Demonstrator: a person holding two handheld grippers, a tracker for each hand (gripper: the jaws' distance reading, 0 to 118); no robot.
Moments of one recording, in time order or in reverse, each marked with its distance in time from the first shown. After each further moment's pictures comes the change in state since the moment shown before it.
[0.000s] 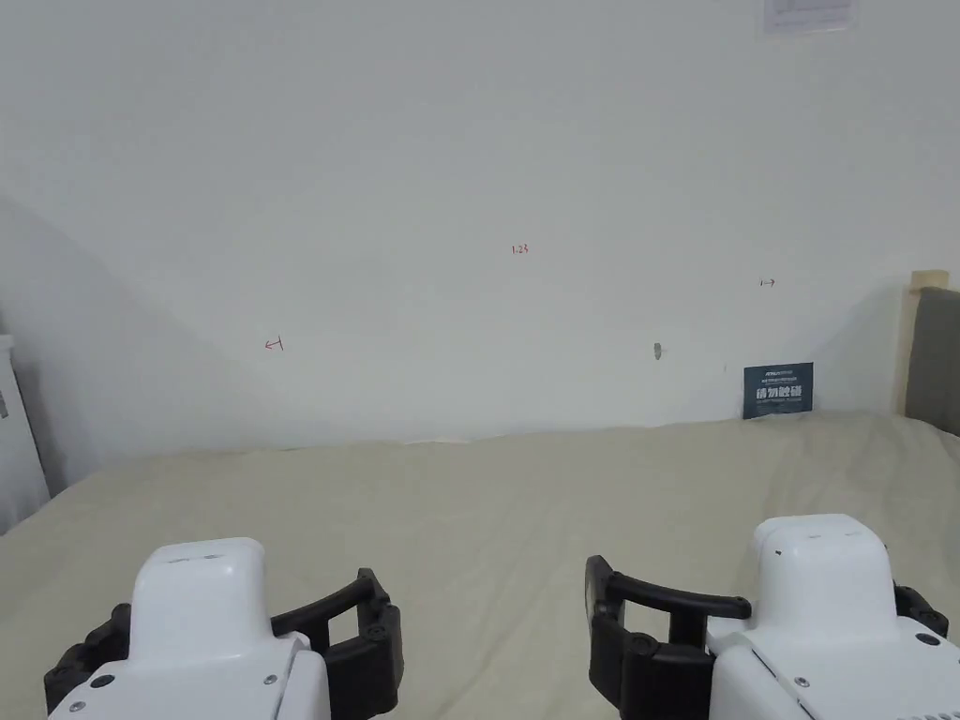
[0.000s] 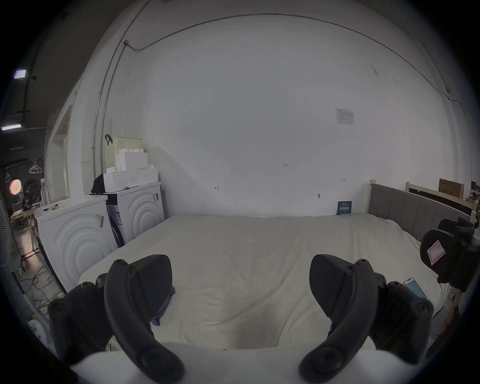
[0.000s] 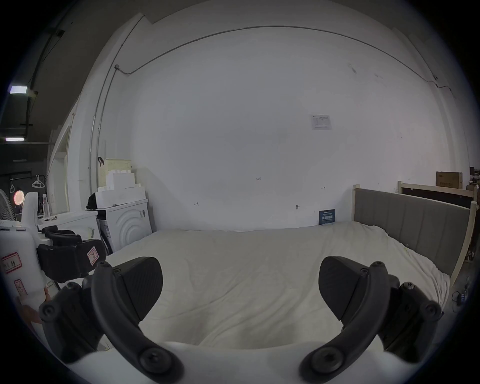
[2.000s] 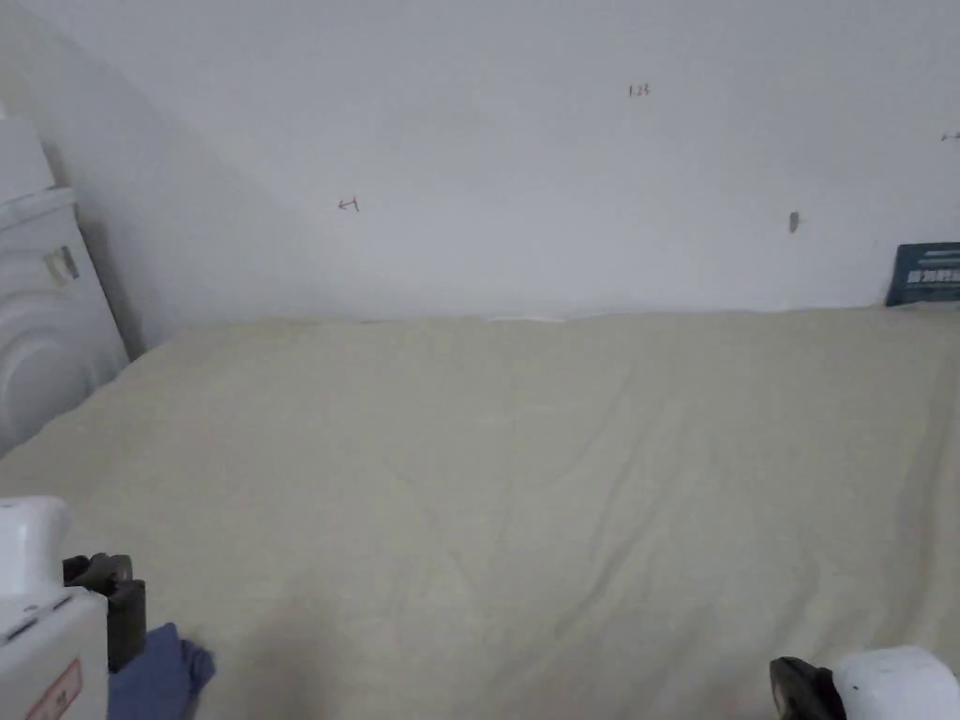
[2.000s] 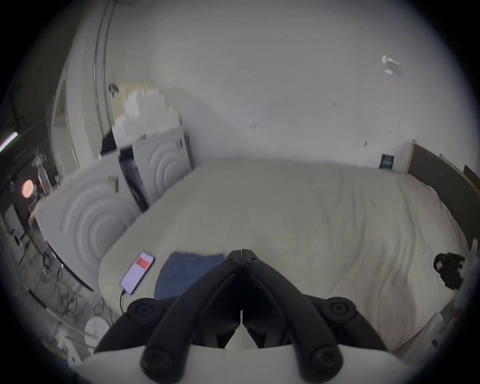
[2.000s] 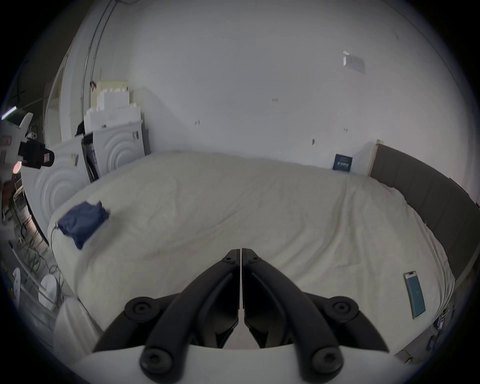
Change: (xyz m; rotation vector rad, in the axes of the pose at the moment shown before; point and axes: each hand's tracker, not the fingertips) left arm -0.159 -0.029 -0.137 -0.280 0.108 -0.062; right arm -0.008 -0.119 -0.127 -0.378 0.013 0.115
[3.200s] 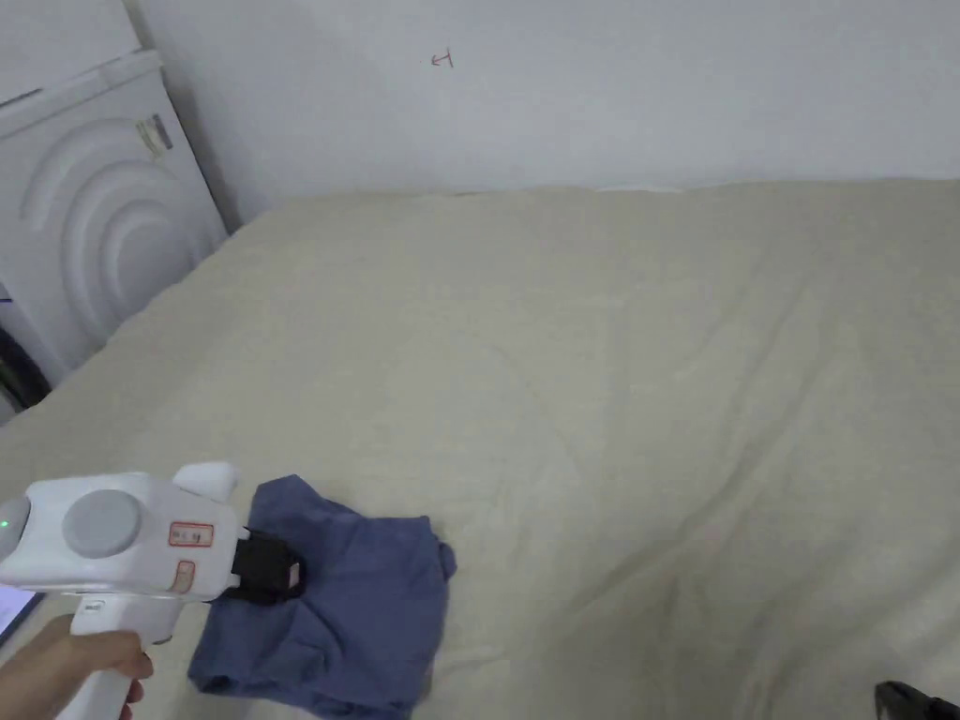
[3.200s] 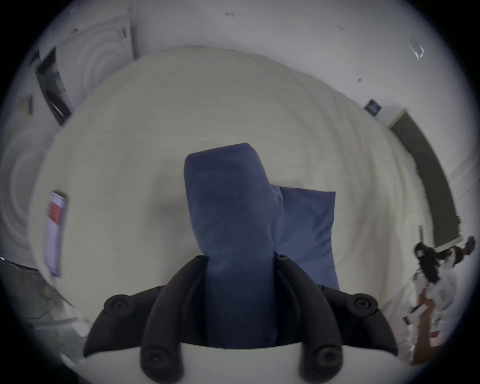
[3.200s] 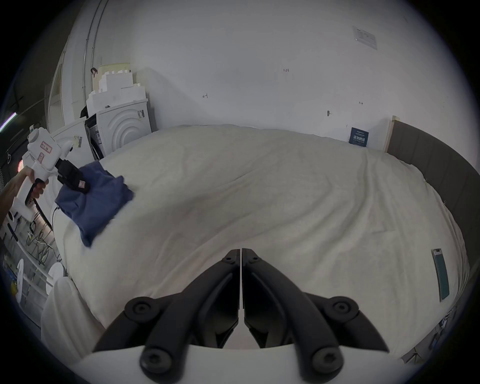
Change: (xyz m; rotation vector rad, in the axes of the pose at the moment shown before) left arm -0.117 -0.079 -0.227 -0.666 -0.271 0.064; right arm -0.025 -0.076 -0.063 -0.172 0.080 0.012
